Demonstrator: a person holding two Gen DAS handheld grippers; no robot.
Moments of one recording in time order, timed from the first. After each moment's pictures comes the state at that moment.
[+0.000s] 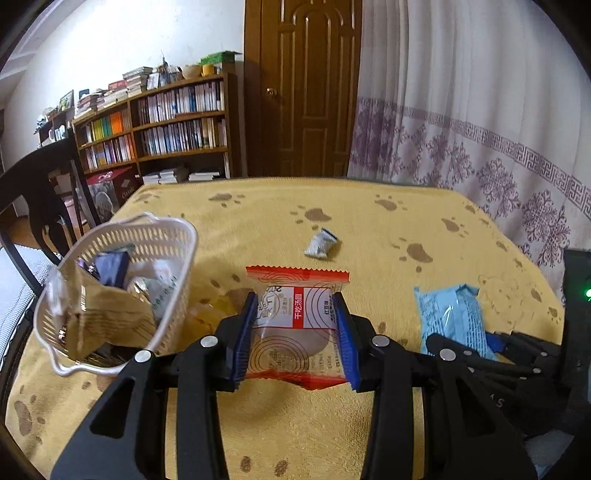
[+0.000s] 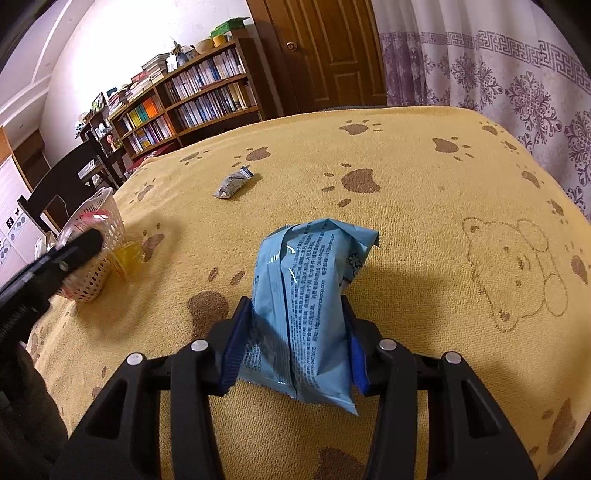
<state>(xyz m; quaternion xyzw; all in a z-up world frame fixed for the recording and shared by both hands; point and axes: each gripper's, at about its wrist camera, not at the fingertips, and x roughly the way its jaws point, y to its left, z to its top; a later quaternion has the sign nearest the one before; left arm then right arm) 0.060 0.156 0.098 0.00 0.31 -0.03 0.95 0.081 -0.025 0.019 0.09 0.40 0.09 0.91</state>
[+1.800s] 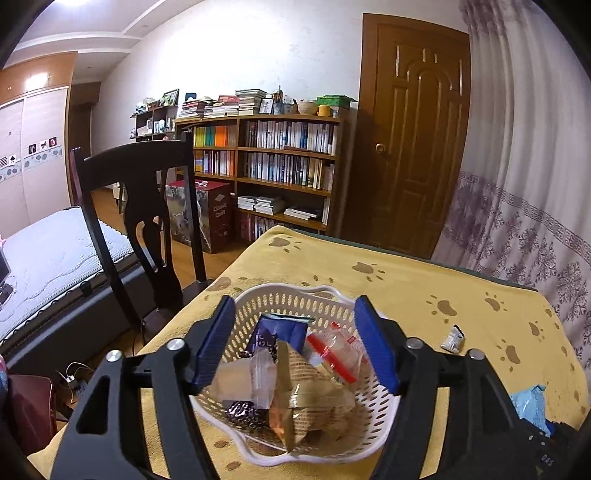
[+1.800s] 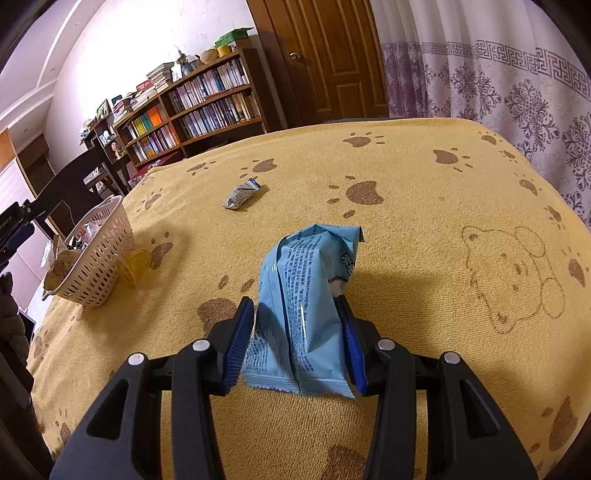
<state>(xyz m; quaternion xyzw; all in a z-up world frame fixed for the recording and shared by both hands) 0.062 0.296 0.141 -0.07 0.22 0.15 0.96 0.074 -0.025 0.027 0.10 0.38 0.09 0.91</state>
